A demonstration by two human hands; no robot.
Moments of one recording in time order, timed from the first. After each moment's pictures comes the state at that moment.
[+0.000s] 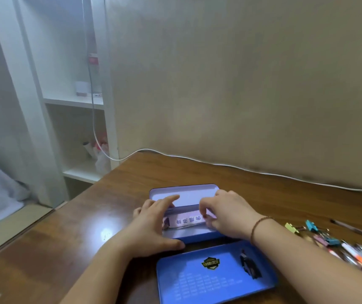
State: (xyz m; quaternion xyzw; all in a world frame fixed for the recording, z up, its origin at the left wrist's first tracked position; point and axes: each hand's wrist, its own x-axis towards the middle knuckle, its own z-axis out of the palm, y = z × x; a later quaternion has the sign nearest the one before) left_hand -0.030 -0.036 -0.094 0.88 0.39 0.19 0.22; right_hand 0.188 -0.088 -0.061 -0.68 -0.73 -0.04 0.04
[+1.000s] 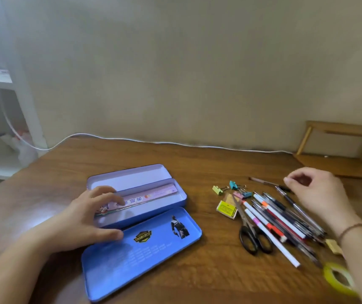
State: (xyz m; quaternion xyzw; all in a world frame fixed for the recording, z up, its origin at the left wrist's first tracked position) left_hand -0.025 -0.032 -0.104 0.92 0.27 0.16 0.23; right_hand 0.355 -0.293 -0.033 -0.88 -0.33 -0.08 0.32
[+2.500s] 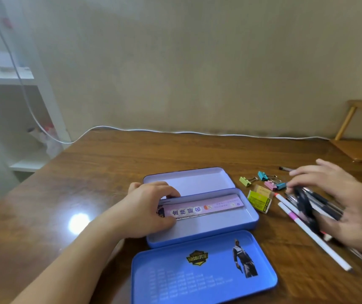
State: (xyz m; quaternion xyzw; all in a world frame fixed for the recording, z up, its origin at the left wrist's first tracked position) left_hand 0.040 -0.065 -0.094 0.95 0.25 0.14 0.14; right_hand 0.323 -0.307 -0.043 -0.69 -0.69 -0.07 0.22
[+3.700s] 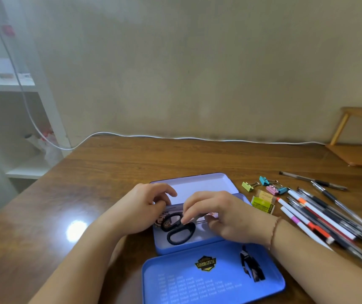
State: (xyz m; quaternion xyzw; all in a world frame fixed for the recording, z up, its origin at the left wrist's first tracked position) left_hand 0.029 -0.046 -0.087 0.90 0.28 0.16 0.28; right_hand 0.221 -0.182 -0.076 -0.53 -0.79 0.18 0.25
